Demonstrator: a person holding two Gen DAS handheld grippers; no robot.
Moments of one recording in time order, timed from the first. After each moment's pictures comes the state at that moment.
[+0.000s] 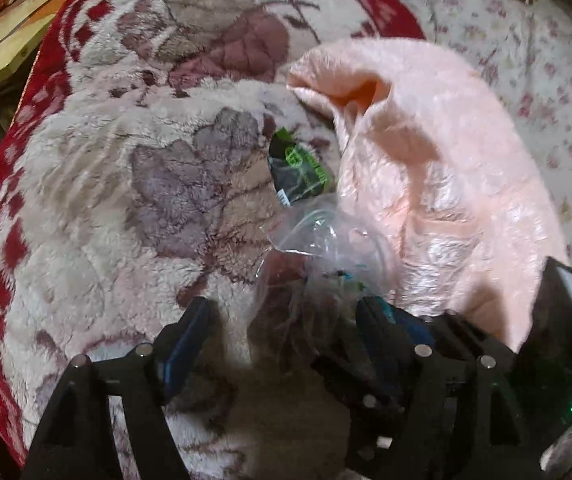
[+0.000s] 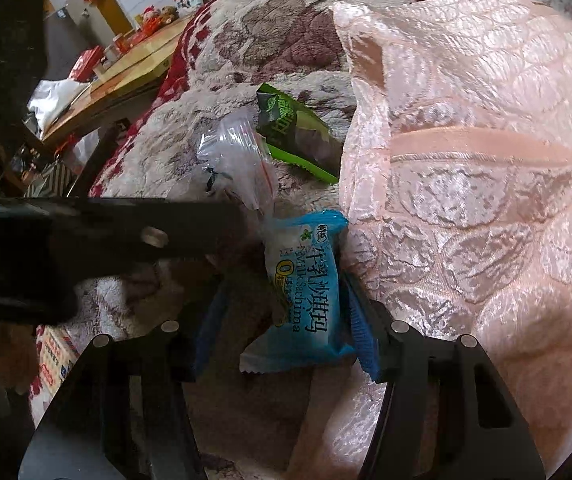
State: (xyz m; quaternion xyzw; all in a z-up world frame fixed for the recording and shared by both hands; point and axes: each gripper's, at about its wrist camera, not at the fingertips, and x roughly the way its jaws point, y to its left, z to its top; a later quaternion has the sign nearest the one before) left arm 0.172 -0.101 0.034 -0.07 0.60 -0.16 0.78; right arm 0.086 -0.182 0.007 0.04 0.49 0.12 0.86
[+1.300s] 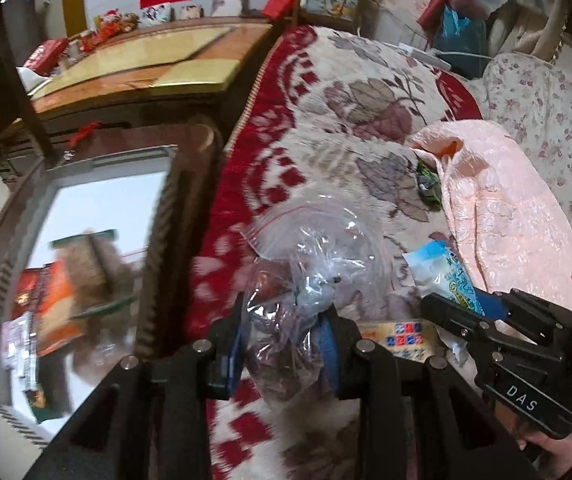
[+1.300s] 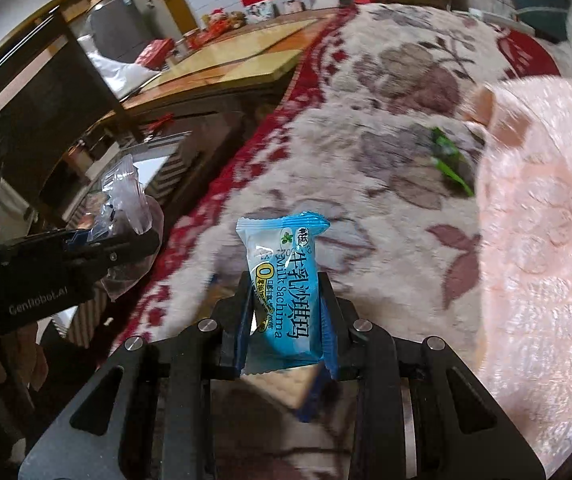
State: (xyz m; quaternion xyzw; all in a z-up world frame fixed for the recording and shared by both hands) left arm 0.002 0.058 0.113 -0.06 0.49 0.01 0.87; right arm -0.001 -0.066 0.066 0.01 0.45 0.21 0.87
